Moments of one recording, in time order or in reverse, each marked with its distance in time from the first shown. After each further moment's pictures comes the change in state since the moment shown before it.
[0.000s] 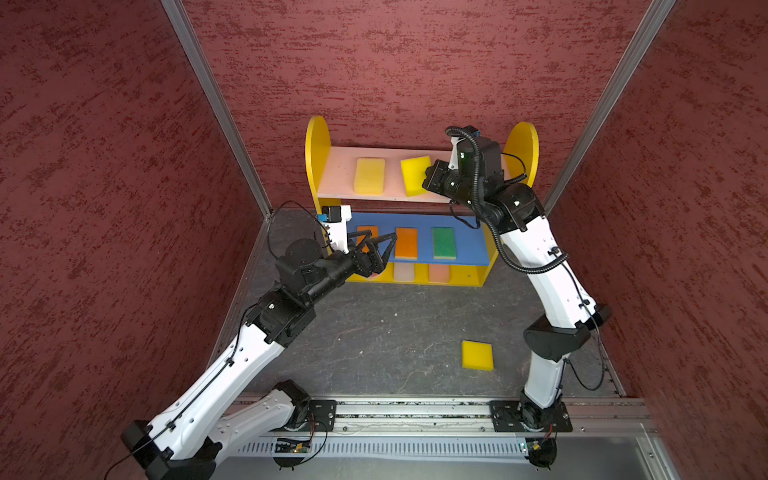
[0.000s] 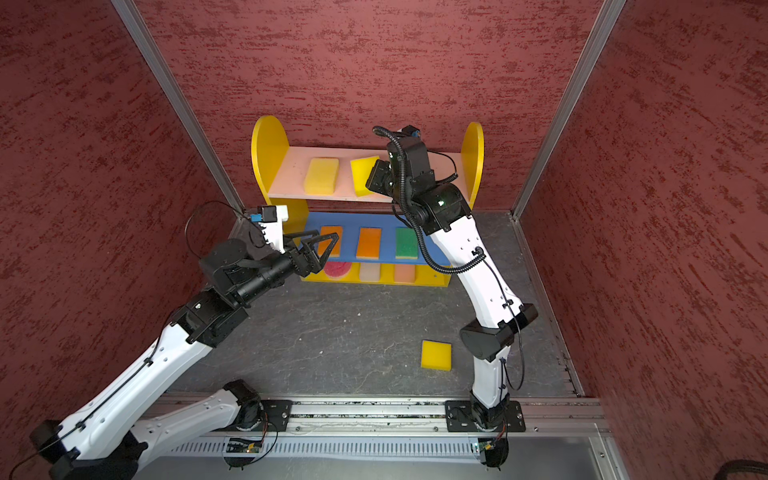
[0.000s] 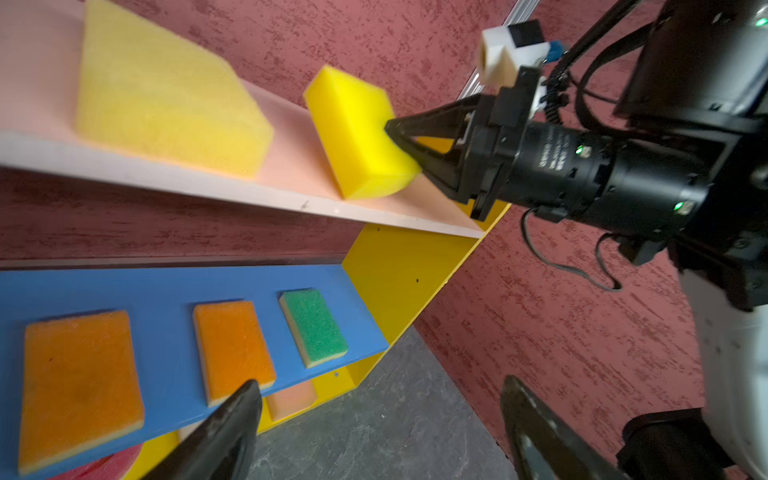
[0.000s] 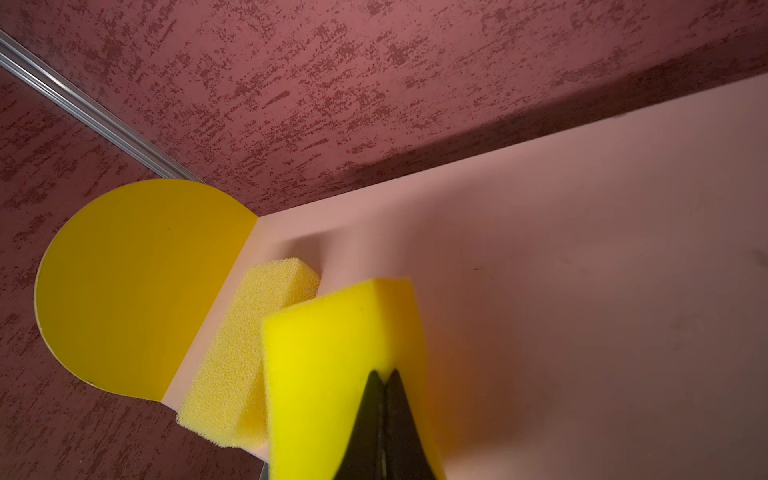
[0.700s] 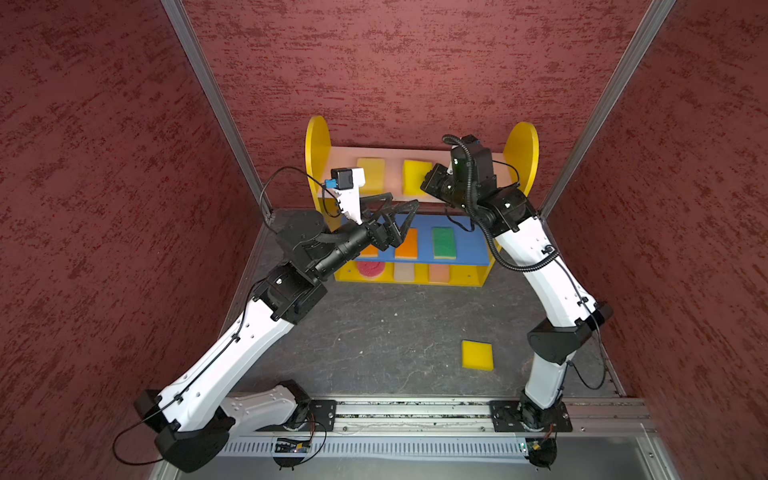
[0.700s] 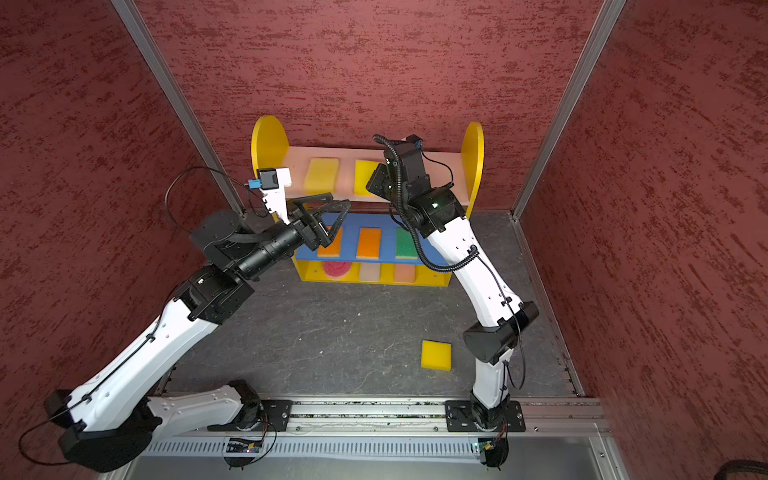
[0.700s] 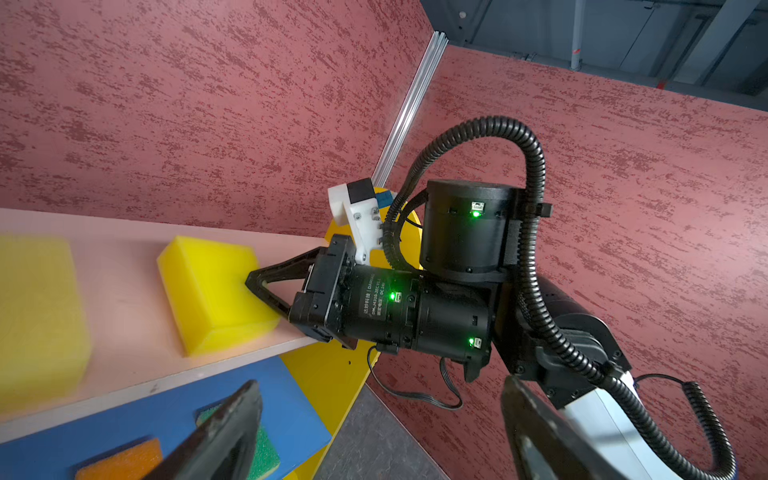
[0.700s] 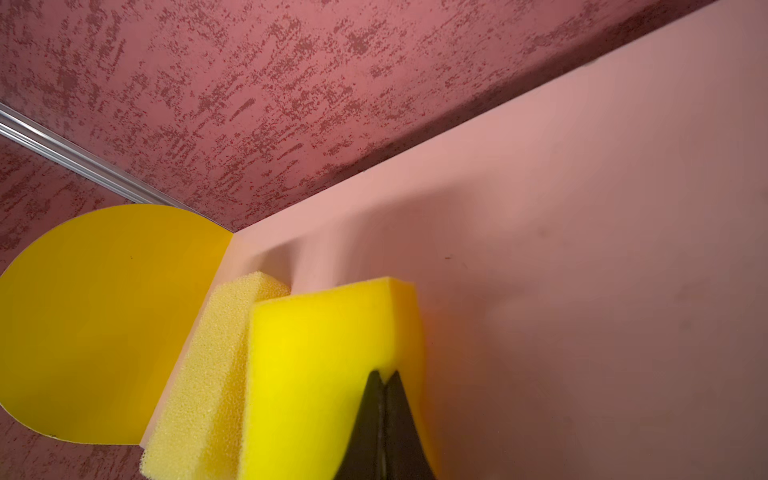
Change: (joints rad) left arm -0.089 0.186 0.284 0.081 0.008 0.076; right arm -0.002 -0.042 -0.159 0.093 0.033 0.108
